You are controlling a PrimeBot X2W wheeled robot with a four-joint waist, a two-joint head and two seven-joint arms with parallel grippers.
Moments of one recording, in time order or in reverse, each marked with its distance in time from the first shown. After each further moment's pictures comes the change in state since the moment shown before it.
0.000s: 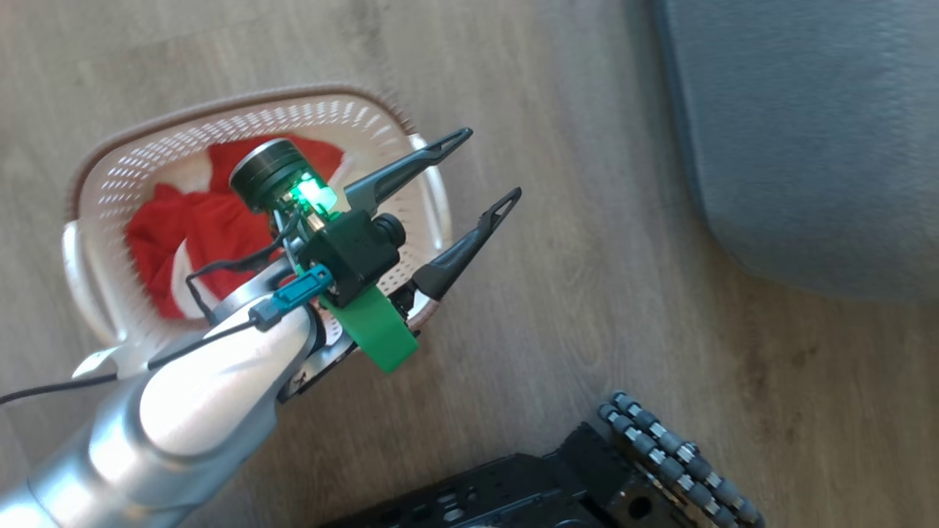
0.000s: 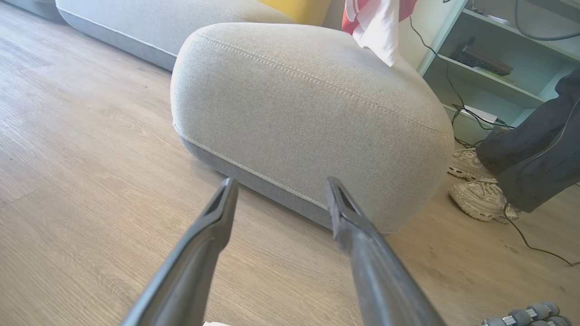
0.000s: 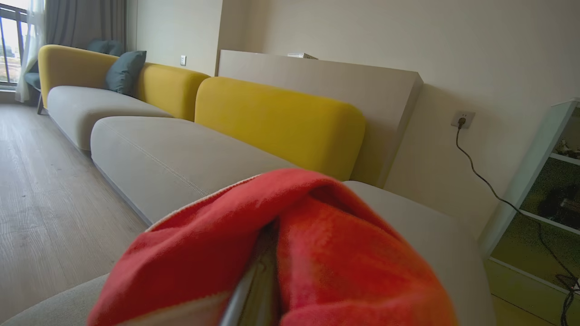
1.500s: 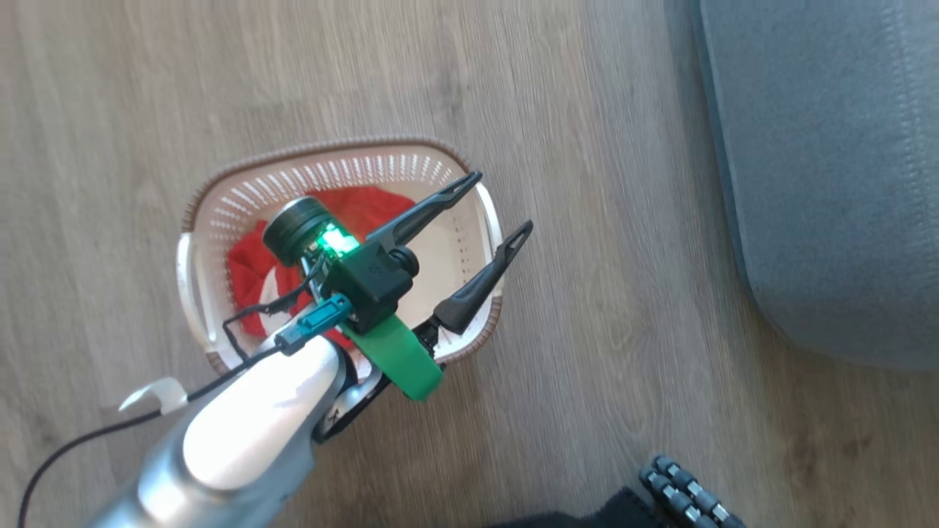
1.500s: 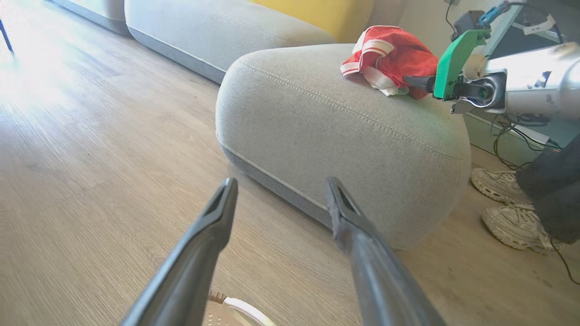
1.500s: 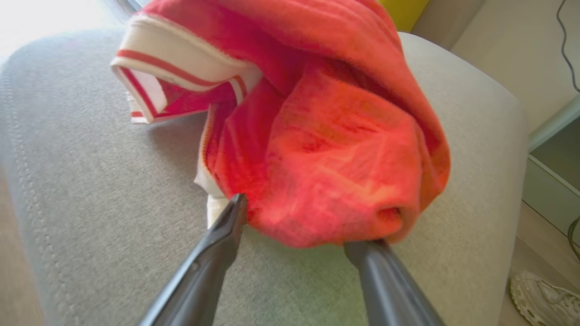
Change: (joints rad) left arm 0.131 -0.102 0.068 0.038 -0.001 0.000 0.000; right arm 0.456 0.059 0.103 0.168 0.065 0.000 0.000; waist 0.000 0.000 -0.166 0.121
